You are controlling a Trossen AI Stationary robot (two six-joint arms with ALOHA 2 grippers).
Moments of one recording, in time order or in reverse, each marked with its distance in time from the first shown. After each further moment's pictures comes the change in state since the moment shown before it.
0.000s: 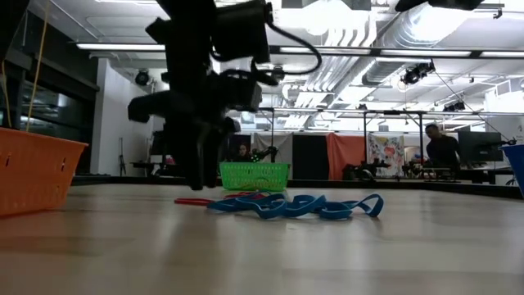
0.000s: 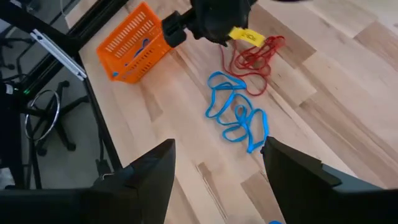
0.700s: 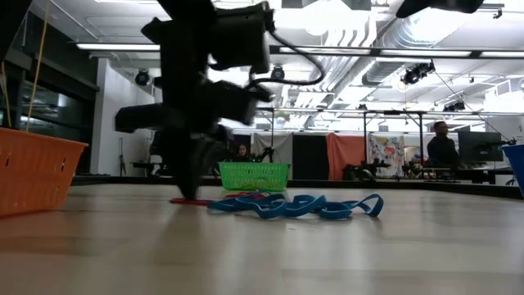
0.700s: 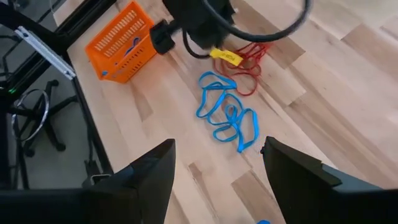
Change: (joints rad) left arm -0.030 0.046 0.003 -0.089 -0.046 -0.081; right arm 0.000 0.000 0.000 -0.030 0.012 -0.003
